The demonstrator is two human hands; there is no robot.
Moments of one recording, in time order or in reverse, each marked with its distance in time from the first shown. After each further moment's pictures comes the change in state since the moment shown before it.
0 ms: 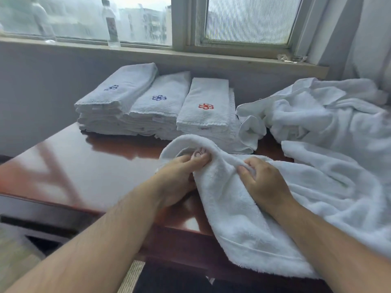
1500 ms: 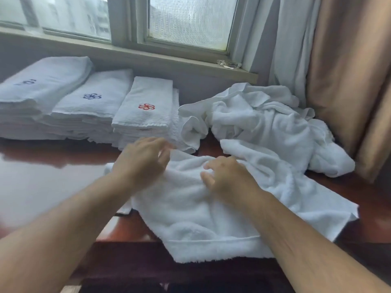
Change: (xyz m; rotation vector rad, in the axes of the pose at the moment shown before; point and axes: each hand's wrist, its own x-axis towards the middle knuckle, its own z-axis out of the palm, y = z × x) left_hand 0.038 0.015 0.048 1.451 0.249 0.381; right_hand -0.011 -0.003 -0.069 -0.496 -0.249 0.116
